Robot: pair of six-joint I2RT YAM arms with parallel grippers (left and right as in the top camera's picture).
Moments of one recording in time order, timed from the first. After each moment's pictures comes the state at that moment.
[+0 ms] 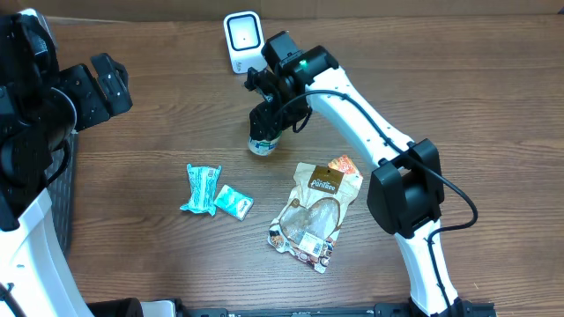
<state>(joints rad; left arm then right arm) 0.09 1.53 2.36 -1.62 -0.10 -0.29 0.55 2.31 2.16 -1.20 -0.39 -0.10</state>
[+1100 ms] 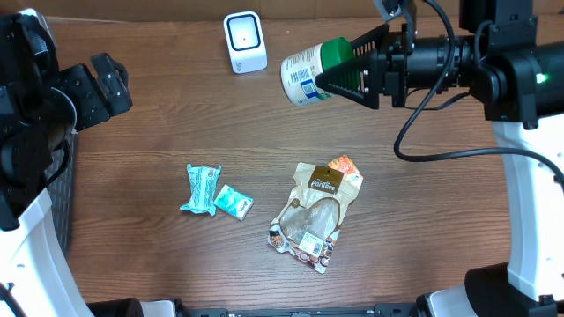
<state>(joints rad) 0.09 1.53 2.36 -1.62 -0.10 -0.29 0.20 1.66 2.18 -1.24 -1.07 -0.15</state>
